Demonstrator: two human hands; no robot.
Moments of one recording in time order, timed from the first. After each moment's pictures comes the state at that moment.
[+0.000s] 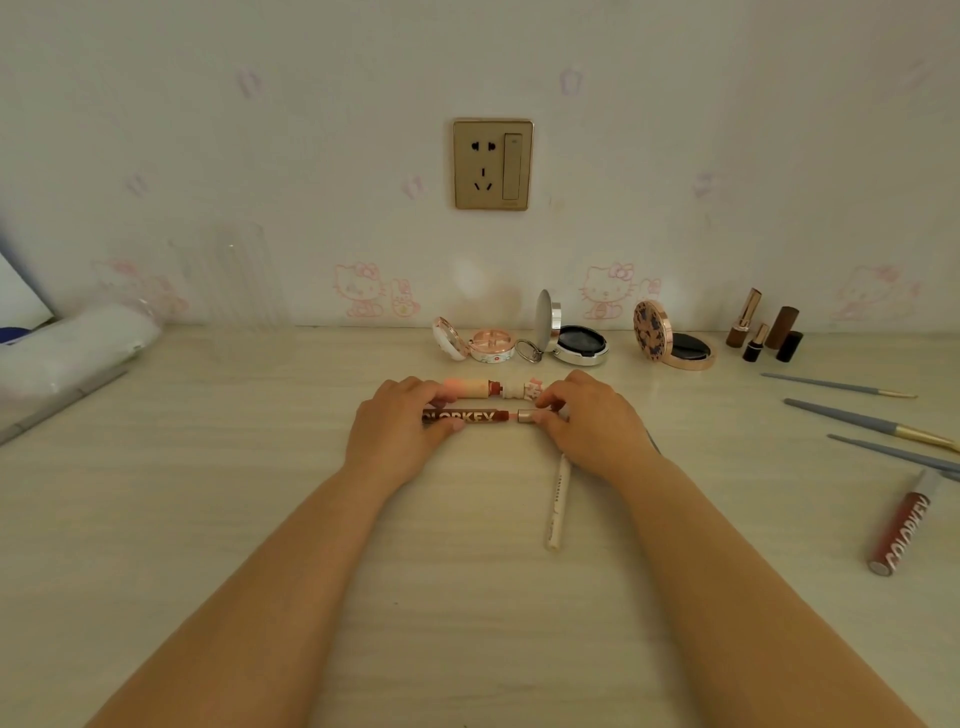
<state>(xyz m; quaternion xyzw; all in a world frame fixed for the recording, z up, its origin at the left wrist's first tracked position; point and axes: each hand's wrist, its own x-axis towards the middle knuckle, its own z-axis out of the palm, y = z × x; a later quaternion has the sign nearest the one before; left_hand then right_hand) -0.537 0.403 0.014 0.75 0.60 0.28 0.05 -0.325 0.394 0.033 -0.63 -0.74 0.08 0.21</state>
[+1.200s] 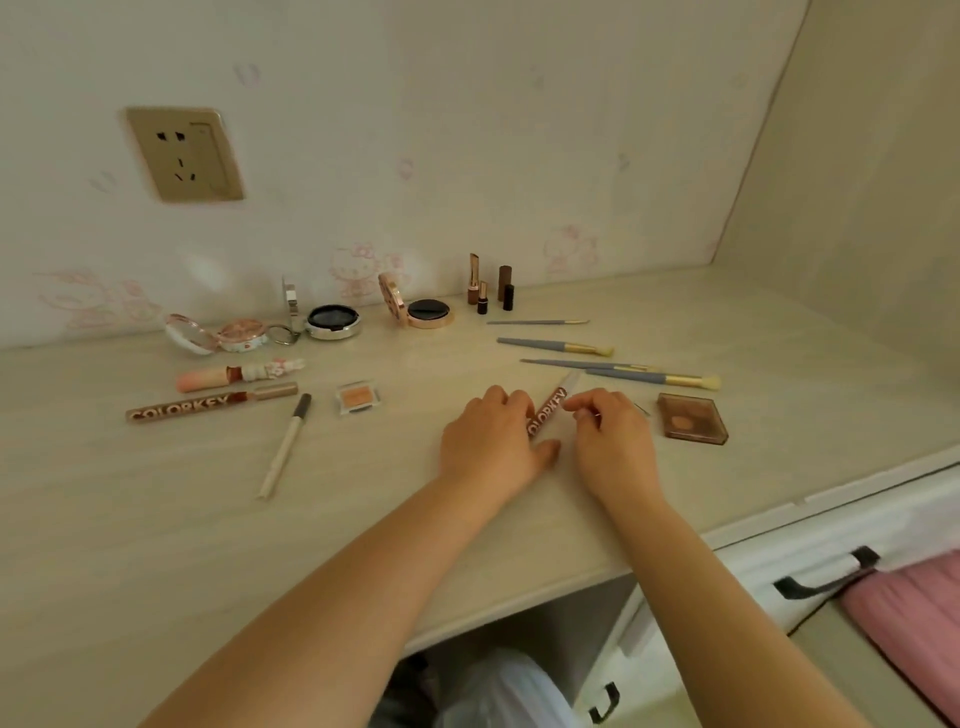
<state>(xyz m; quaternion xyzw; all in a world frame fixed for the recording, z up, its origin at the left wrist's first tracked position) -0.236 0.271 0.031 0.86 0.47 0.15 0.11 -0.122 0.222 0.021 -0.77 -0.47 0.07 0.43</state>
